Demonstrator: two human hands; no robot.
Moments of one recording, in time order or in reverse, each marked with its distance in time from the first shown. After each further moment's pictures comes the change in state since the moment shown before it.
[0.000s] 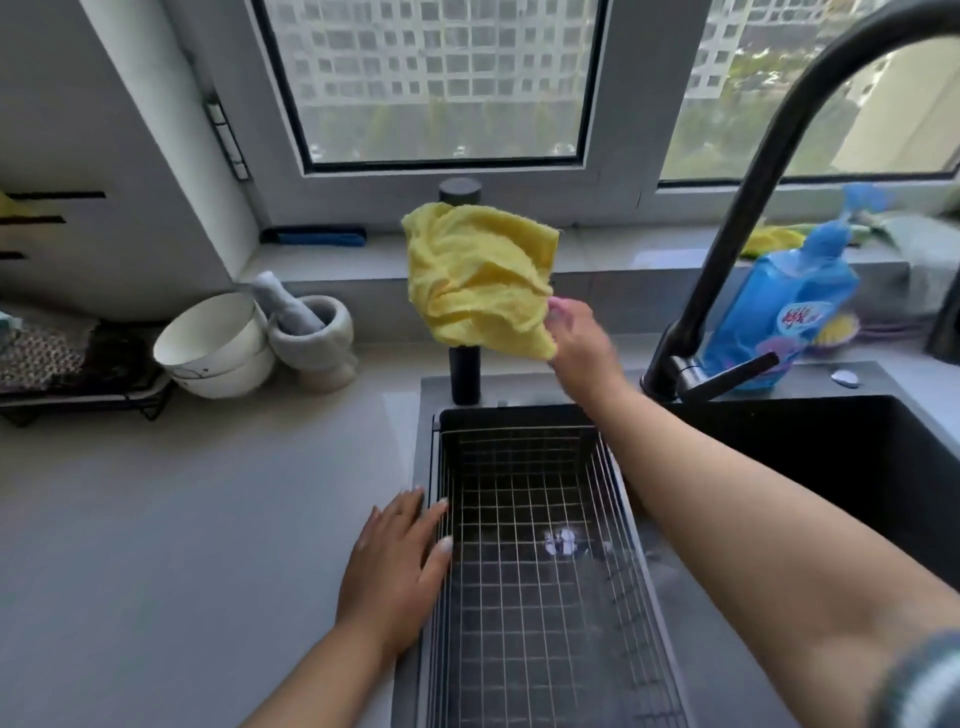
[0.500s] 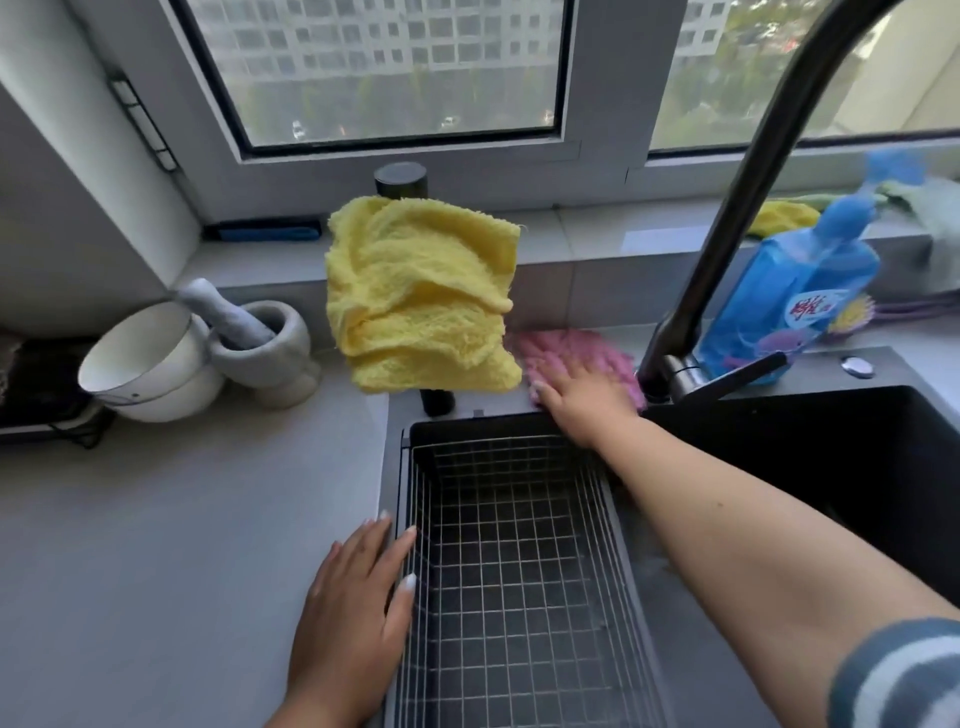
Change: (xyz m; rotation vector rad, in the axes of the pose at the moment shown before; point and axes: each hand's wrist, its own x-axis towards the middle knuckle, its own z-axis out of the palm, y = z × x) left_hand 0.005 0.001 0.005 0.108 0.021 -0.041; right_hand 0.044 0.125 -0.015 -0.925 -0.288 0.117
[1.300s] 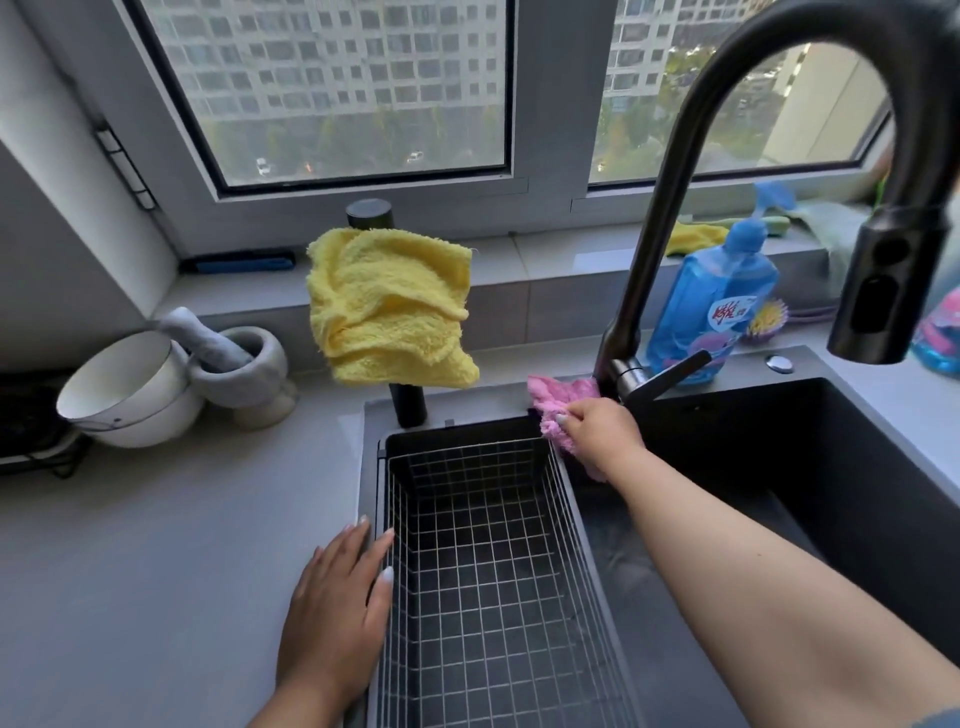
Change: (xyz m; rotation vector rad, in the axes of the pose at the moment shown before) left_hand 0.000 0.001 0.001 -0.044 0.040 0.008; right_hand -0.077 0.022 -0.020 0.396 0.168 0.203
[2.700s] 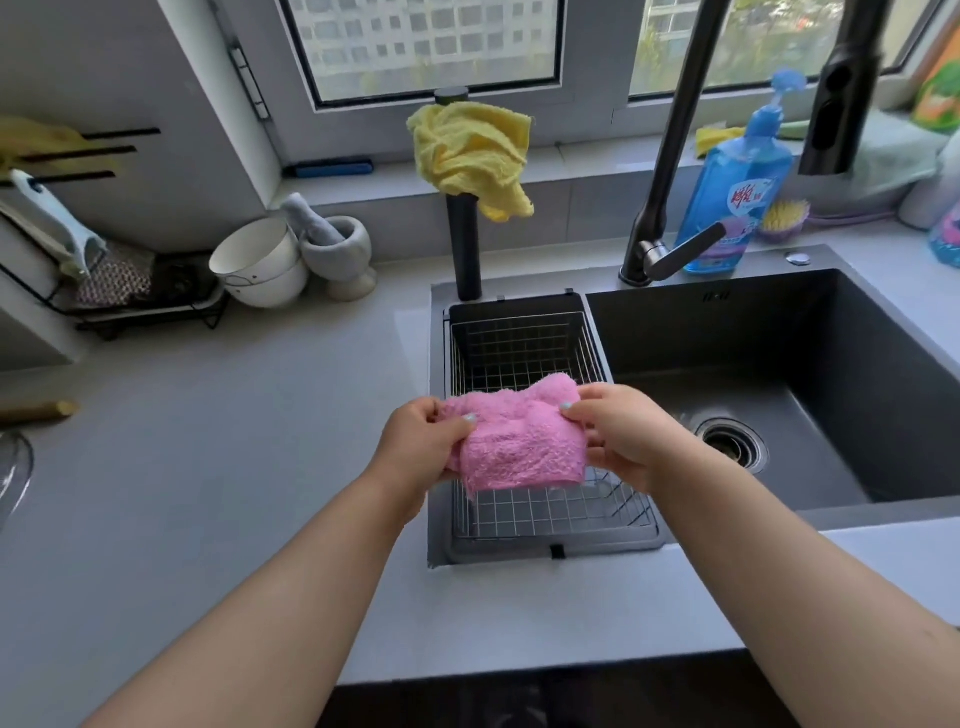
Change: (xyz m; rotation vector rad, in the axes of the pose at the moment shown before) left_hand -0.103 0.057 -0.078 -1.010 -0.177 -0.350; right_hand -0.249 -0.042 -0.008 0.882 -0.469 0.218
